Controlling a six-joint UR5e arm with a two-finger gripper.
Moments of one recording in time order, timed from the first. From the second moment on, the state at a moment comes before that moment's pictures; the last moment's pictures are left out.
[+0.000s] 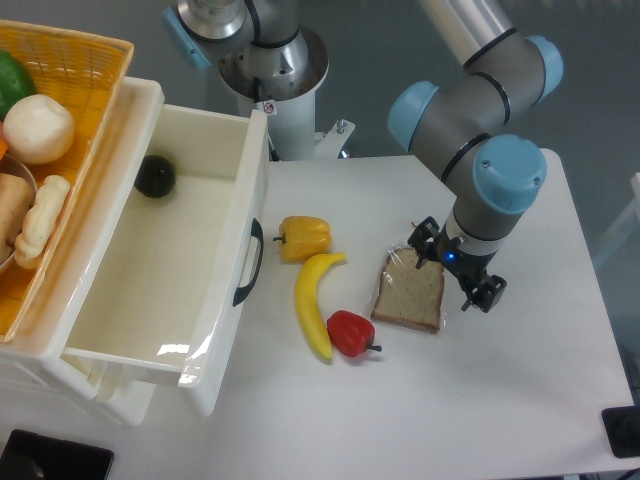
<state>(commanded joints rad) 2.67 -2.02 -1.51 -1.19 1.55 1.49</state>
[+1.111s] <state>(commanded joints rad) 2.53 -1.89 -1.64 -1.17 1.50 1.22</state>
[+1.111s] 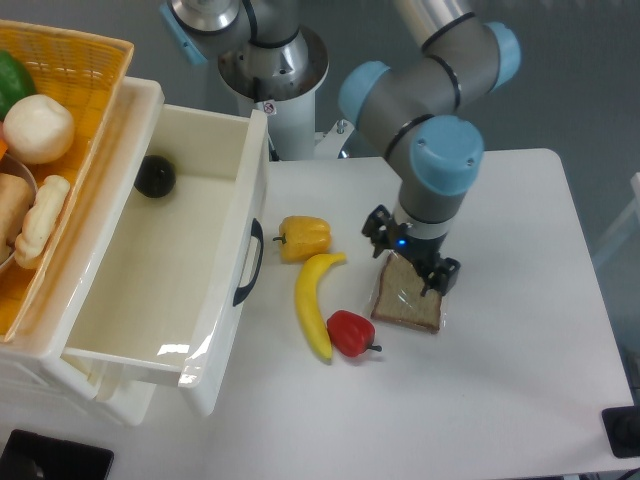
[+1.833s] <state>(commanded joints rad) 2.50 -1.85 -1.63 -1.37 1.13 1.00</state>
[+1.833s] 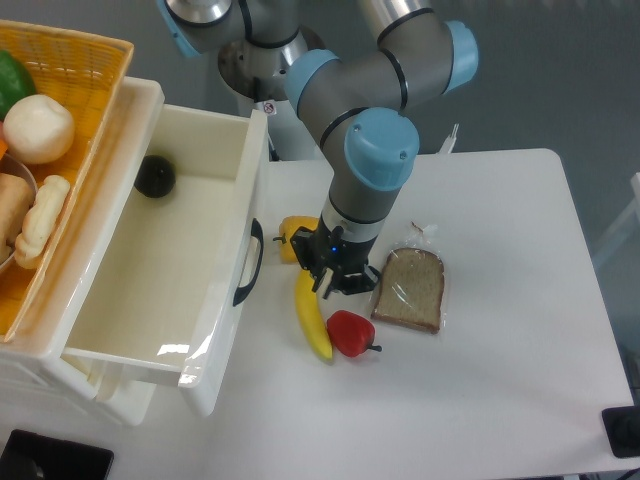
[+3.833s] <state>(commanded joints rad) 2.44 -1.80 -1.63 -1.55 0.97 0.95</state>
